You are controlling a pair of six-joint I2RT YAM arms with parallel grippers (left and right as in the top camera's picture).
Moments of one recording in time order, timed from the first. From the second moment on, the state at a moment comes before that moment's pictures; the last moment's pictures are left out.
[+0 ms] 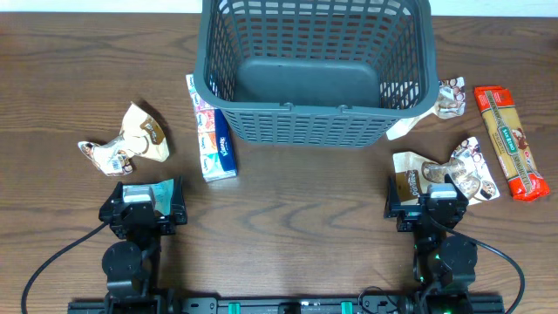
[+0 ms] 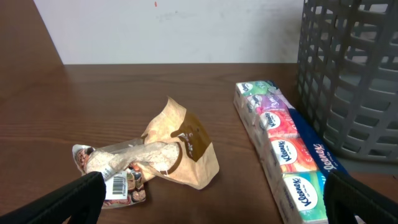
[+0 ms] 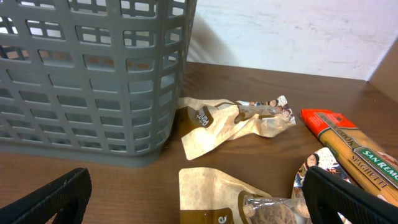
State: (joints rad) left arm 0.04 0.01 0.07 -0.24 -0.04 0.04; right arm 0.05 0.06 0.05 -0.16 0.06 -0.07
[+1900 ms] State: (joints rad) left arm 0.04 0.01 0.07 -0.24 -0.04 0.04; right arm 0.05 0.39 0.92 -0.82 0.28 0.12
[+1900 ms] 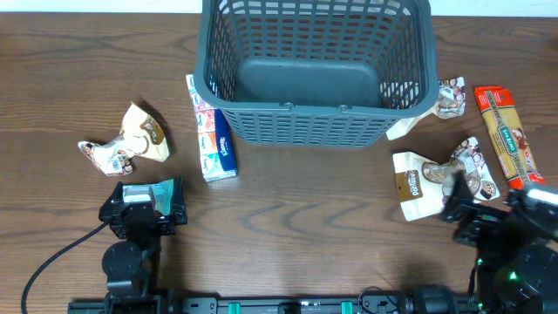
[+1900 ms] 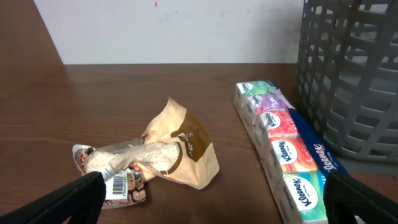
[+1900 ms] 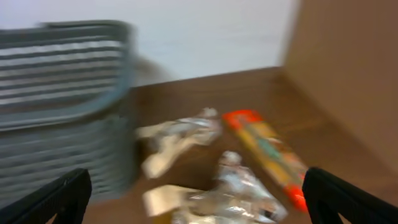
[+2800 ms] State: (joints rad) left arm 0.04 0.01 0.07 -0.24 -0.04 0.04; right arm 0.05 0.87 1.25 -0.82 0.46 0.58
